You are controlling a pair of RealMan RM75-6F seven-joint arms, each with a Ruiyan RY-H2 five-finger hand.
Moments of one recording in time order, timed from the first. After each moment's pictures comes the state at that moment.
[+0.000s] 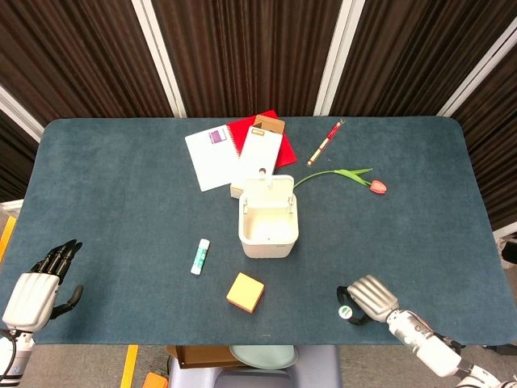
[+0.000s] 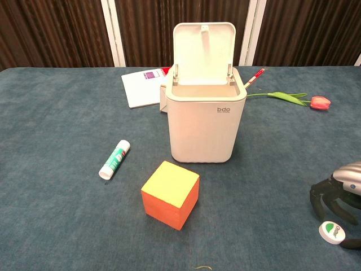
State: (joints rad) left arm -0.14 -1.15 0.01 -1.59 1.59 1.46 0.07; right arm 0.43 -1.35 -0.14 -1.42 -1.68 0.99 0.07
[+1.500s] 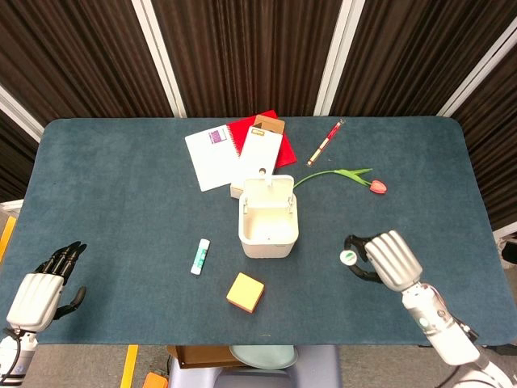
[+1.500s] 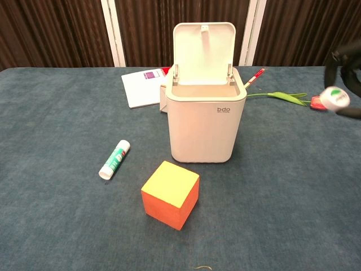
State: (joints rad) left arm -0.14 -1.15 0.01 -1.59 1.59 1.44 0.09; right arm 0.42 -1.18 0.06 -1.70 -1.63 1.30 -0.09
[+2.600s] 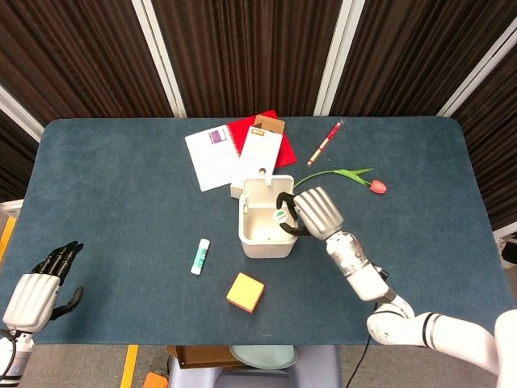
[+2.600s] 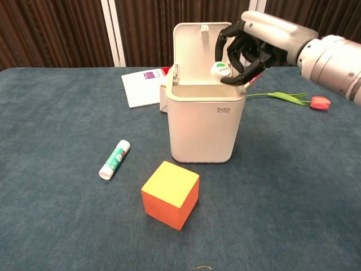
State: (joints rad) left arm -0.14 -1.14 0.01 -1.60 1.59 1.45 0.06; right arm 0.75 -1.53 0.28 -1.45 -1.37 1.04 -0.07
